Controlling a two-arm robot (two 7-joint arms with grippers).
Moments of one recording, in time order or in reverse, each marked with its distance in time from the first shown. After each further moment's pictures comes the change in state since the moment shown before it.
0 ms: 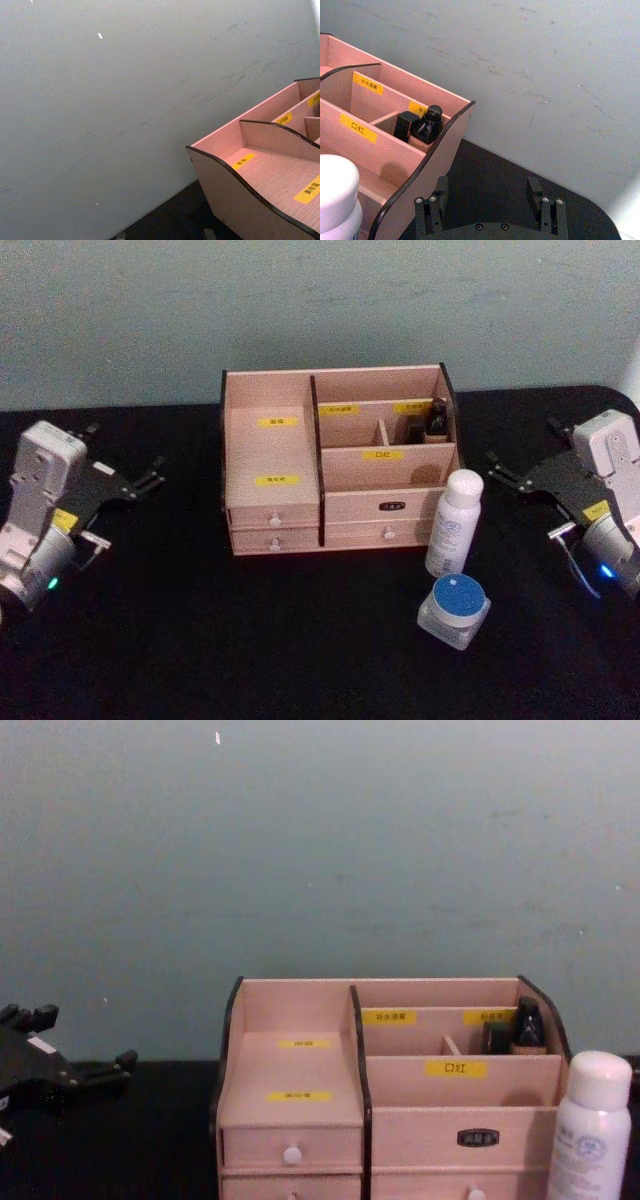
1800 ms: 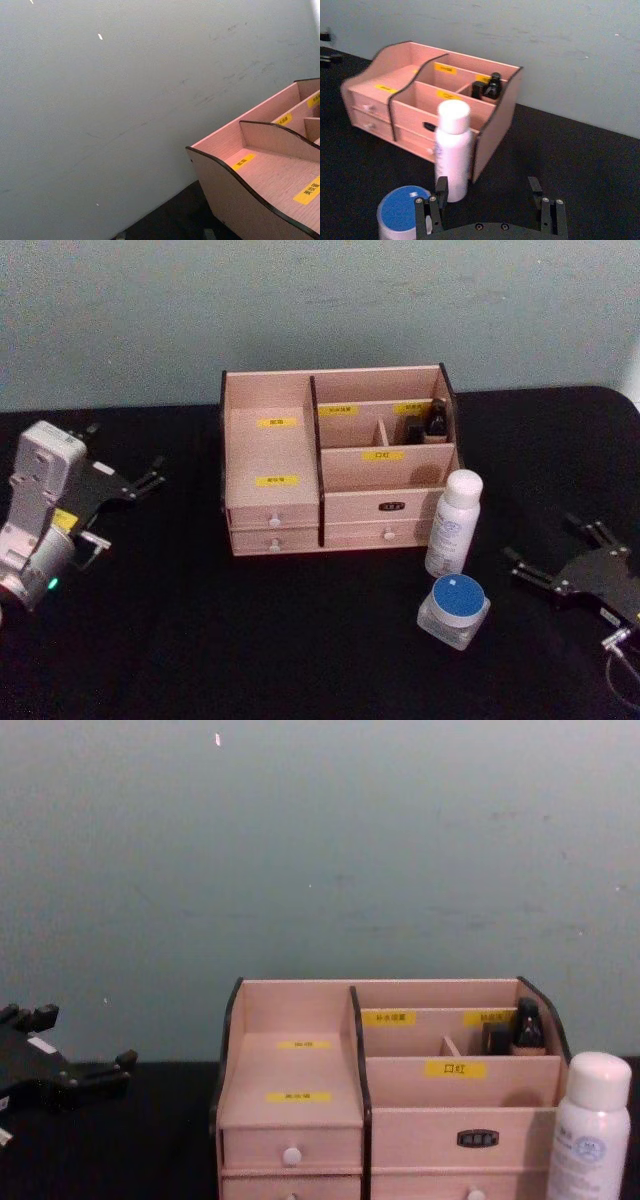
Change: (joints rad) left arm 0.000 0.000 0.000 0.000 0.000 0.000 0.000; right arm -0.479 0.137 0.250 -0.423 0.231 0.111 0.141
